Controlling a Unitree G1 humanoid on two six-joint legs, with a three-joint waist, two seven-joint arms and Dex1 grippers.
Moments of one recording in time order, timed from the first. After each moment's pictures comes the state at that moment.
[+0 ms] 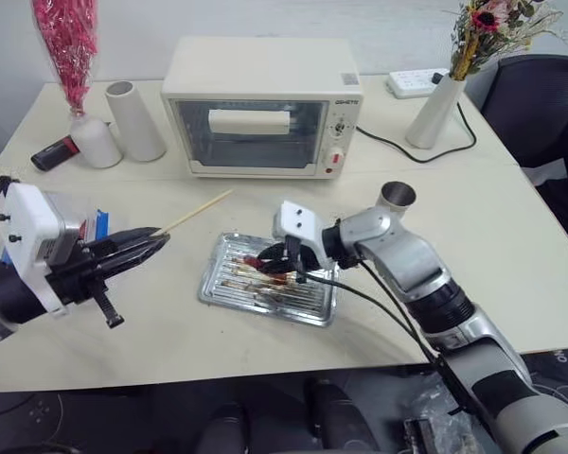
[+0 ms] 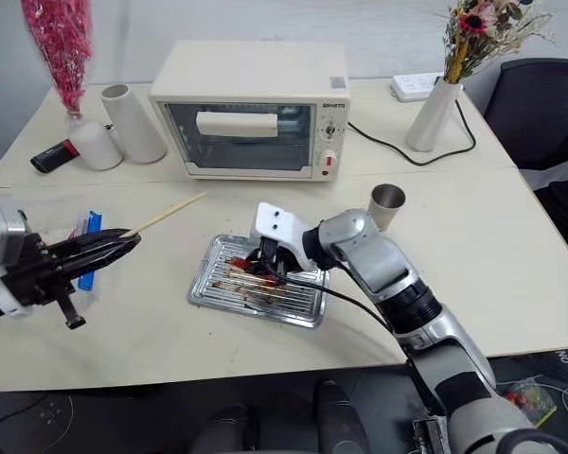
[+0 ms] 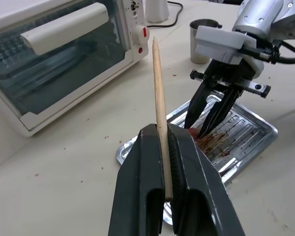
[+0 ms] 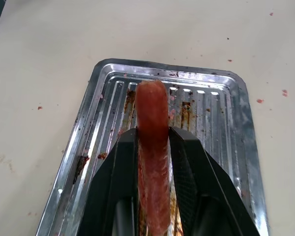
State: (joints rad) left arm 0.06 0.98 0.71 -0.72 -0.95 0.75 -0.64; right arm -0.85 -0.39 0.42 0.01 0.15 0.65 1.12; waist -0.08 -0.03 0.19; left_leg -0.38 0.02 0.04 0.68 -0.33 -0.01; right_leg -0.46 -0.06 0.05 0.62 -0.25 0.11
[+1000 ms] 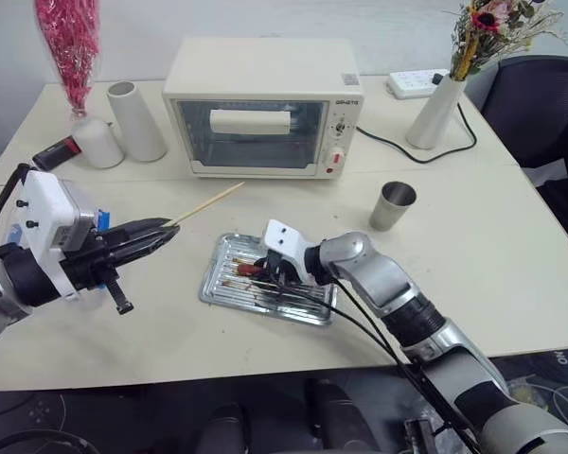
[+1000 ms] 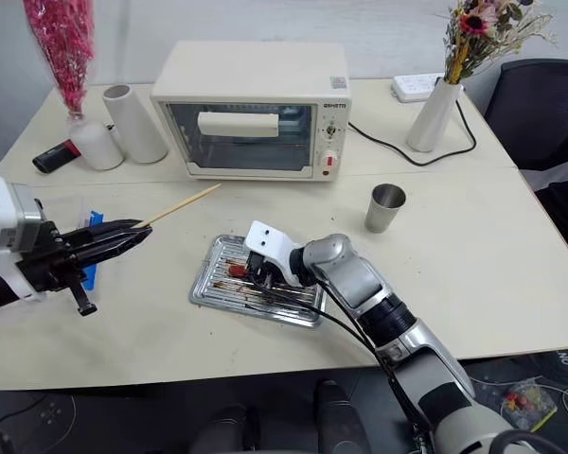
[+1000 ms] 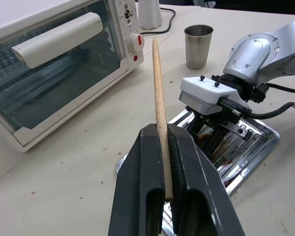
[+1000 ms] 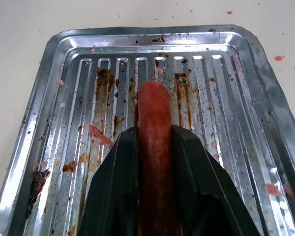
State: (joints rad) left arm -0.03 0.99 0.63 -0.66 -0.90 0.73 -0.66; right arm -0.78 -0.24 0.49 0.17 0.06 0.57 0.90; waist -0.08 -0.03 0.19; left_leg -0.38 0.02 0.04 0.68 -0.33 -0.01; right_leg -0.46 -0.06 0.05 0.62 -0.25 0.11
